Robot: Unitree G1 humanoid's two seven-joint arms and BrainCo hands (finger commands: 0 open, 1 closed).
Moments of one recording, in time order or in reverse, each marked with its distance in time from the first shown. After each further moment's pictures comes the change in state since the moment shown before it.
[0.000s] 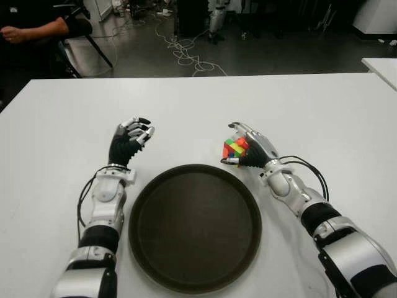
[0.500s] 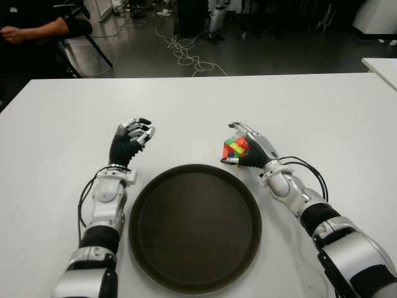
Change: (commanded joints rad) left arm 0.001 -0.004 -0.001 -0.003 0.009 0.005 0.017; right arm -0.001 0.002 0.001 0.011 0.007 -0.013 -0.011
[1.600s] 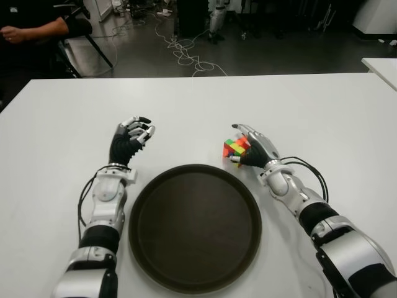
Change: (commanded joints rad) left arm 0.000 0.004 -0.006 -0.004 -0.001 0.000 -0.007; right arm -0.014 0.012 0.002 0.009 0.002 0.101 -0.001
